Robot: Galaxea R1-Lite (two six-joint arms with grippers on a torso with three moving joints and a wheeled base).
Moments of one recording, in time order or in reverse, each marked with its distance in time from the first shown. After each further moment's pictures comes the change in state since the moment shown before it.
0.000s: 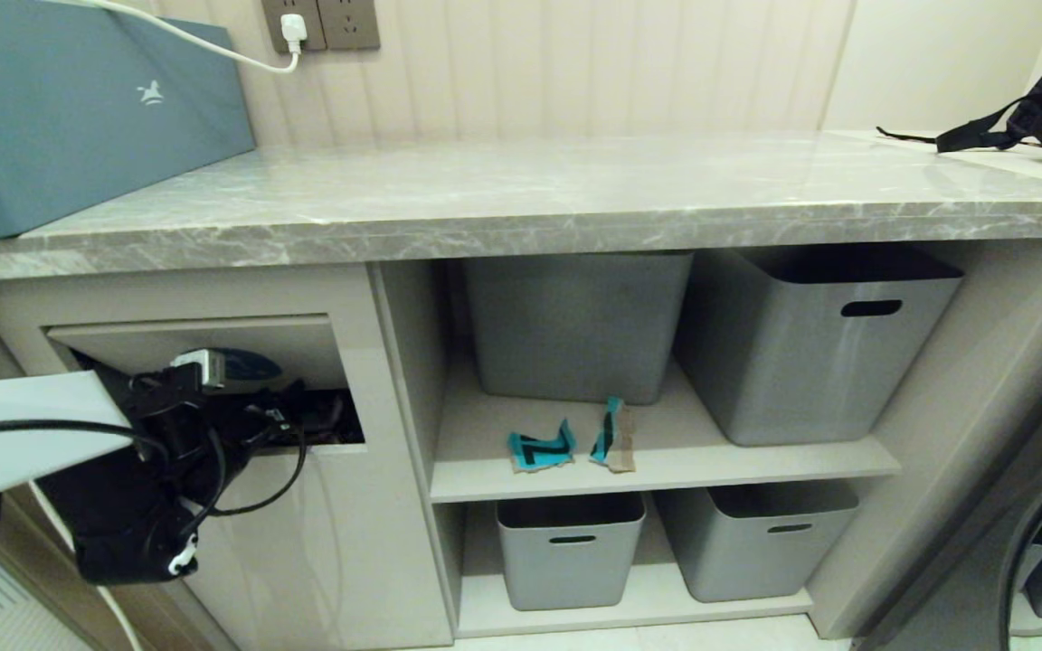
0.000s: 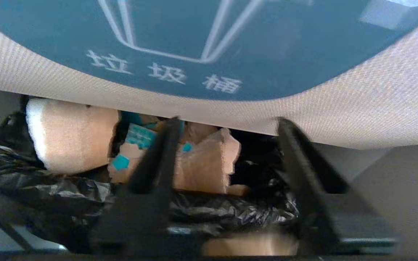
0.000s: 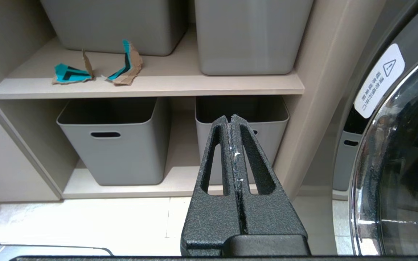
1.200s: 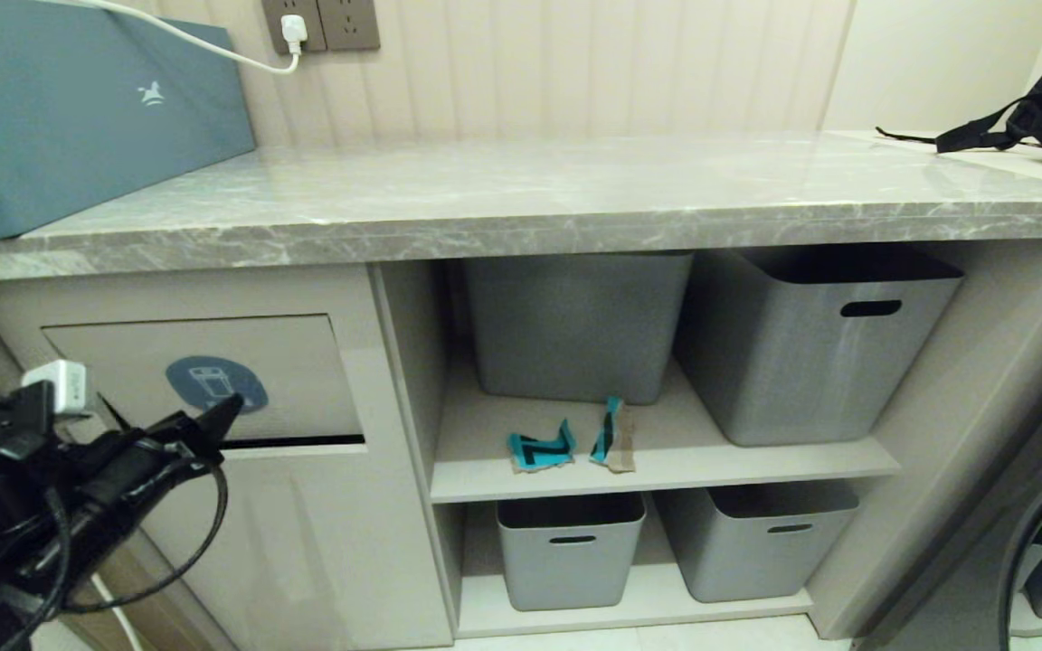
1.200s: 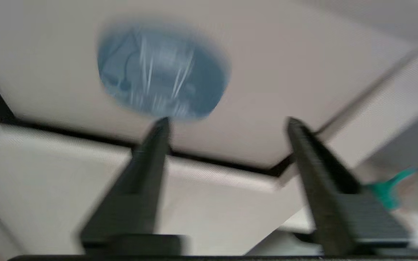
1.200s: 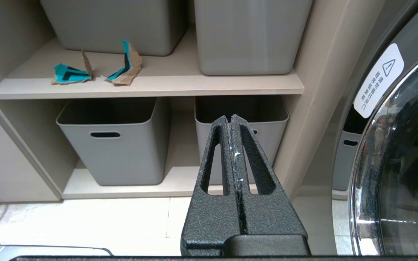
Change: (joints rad) left arm -0.018 -0.543 0.526 0.001 0.055 -0.044; right arm 0.000 0.000 0.000 0.000 0.000 0.000
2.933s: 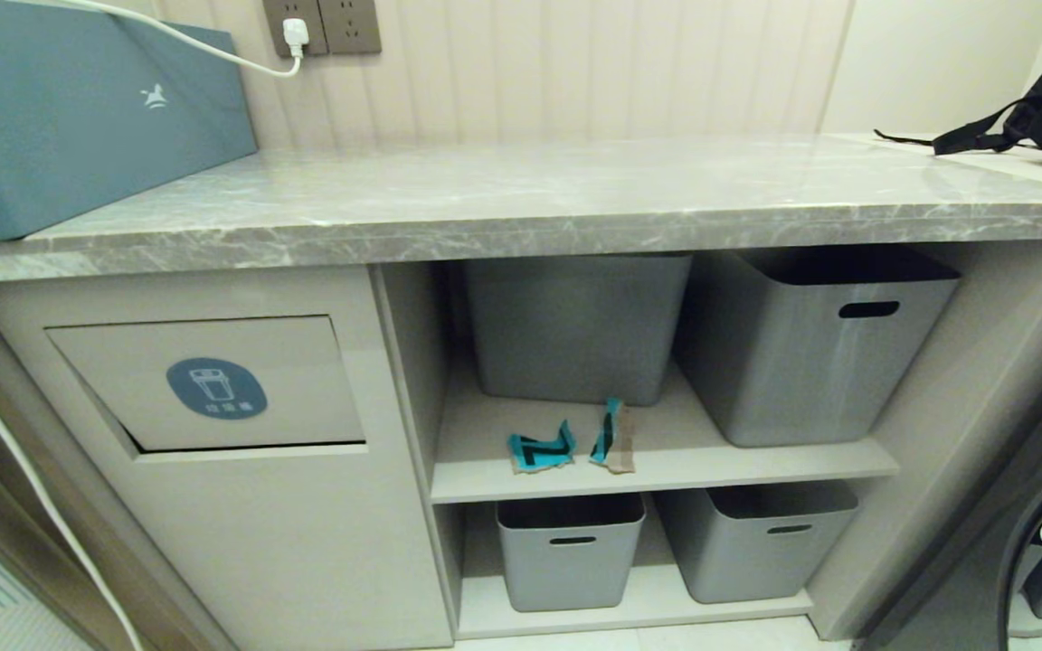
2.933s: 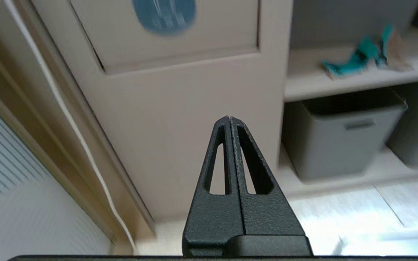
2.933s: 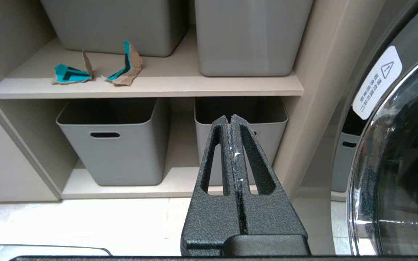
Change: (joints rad) left arm -0.039 -1.766 0.219 1.502 0.009 0.394; right arm 0.000 0.000 0.000 -0.001 0.002 -0.008
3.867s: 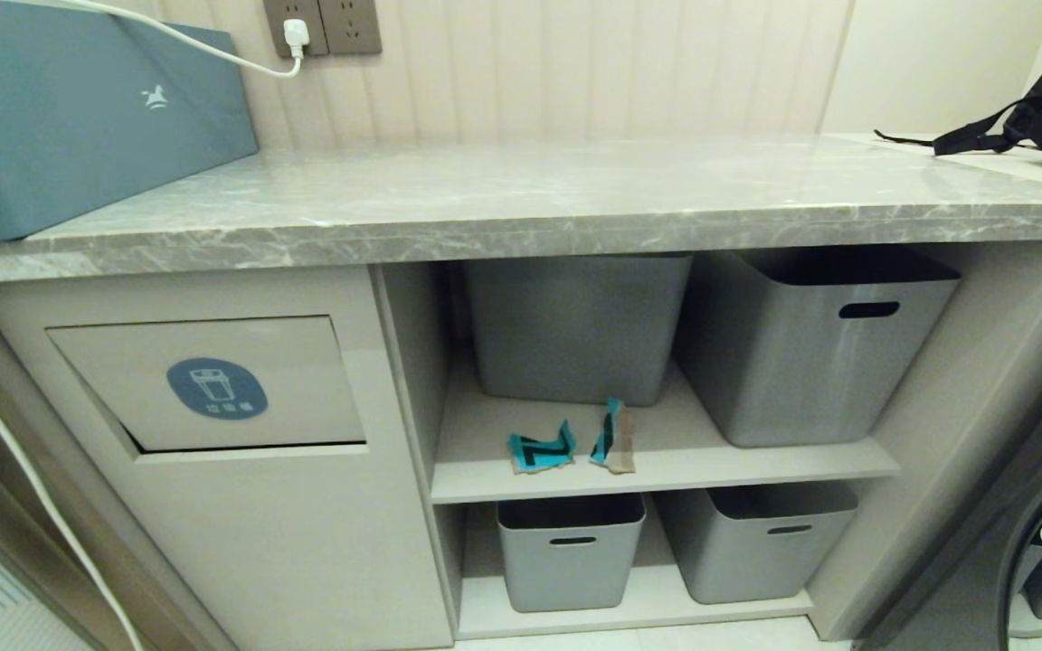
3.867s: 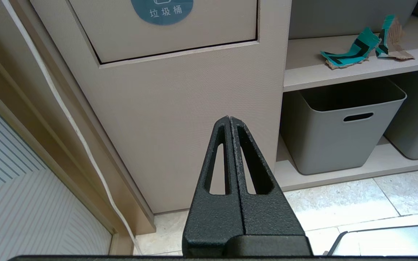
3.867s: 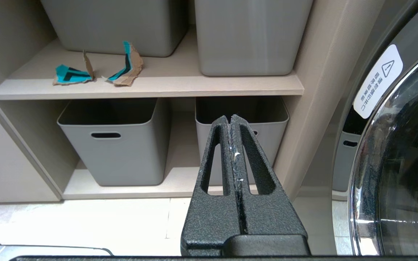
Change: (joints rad) left arm 0.000 -0.002 0.005 0.034 -0.001 0.005; right arm 0.000 0.000 0.000 0.001 -0.002 0.007
